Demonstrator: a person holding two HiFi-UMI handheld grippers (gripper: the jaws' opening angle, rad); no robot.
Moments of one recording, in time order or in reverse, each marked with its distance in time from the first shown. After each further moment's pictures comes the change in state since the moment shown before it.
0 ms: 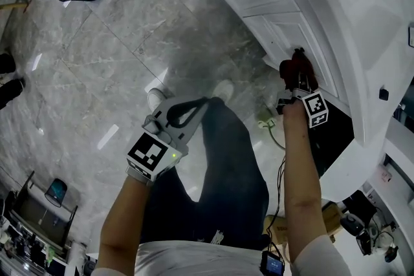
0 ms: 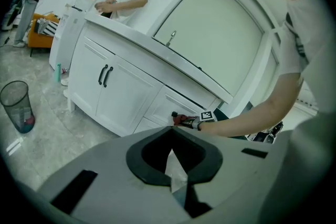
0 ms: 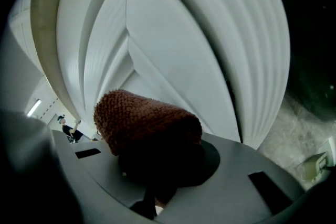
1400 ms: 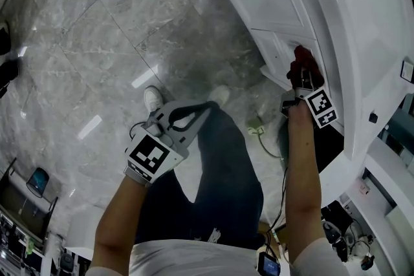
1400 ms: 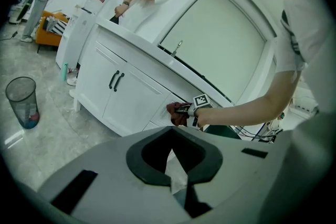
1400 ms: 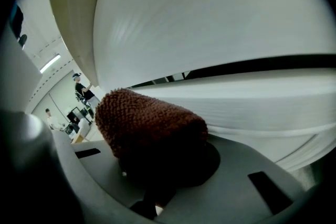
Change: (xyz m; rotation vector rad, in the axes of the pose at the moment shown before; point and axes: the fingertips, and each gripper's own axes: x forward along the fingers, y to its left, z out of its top) left arm -0.036 0.024 0.012 -0.041 -0.060 0.008; right arm 0.031 0.143 0.004 -0.378 0.155 0.091
